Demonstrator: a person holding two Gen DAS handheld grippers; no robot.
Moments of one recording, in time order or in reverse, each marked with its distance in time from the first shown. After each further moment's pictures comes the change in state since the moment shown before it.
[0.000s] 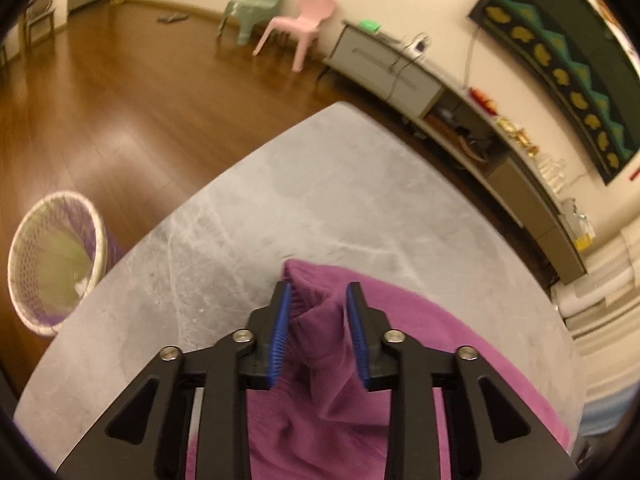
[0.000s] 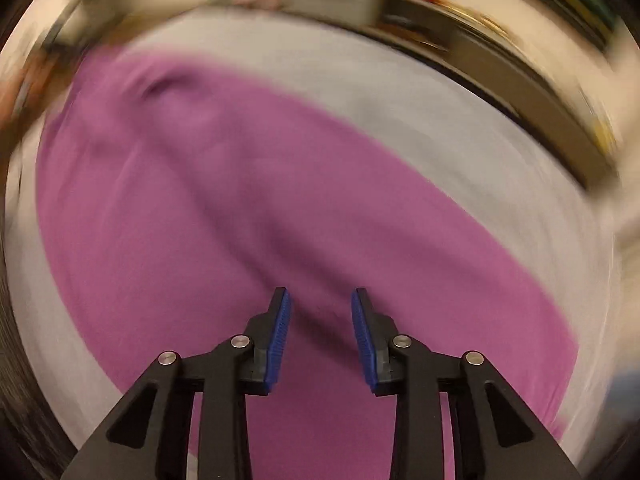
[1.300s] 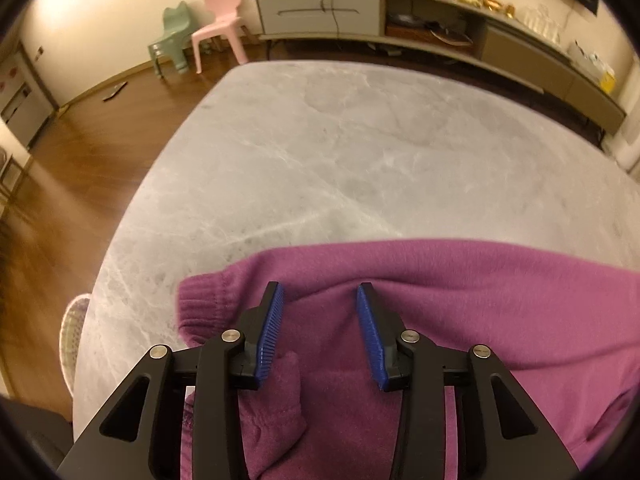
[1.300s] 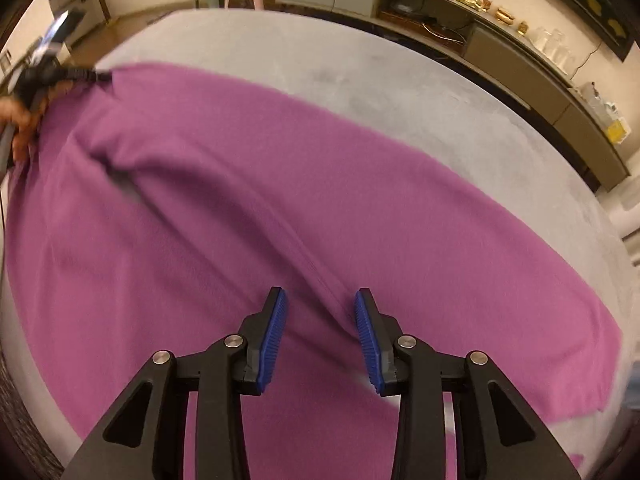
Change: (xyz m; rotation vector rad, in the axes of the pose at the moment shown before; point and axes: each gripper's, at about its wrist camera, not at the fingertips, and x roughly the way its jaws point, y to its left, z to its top) left arm 0.094 -0.106 -0.022 0.448 0.127 0.226; right arm 0.051 0.241 0.015 -0.119 0.108 -0.063
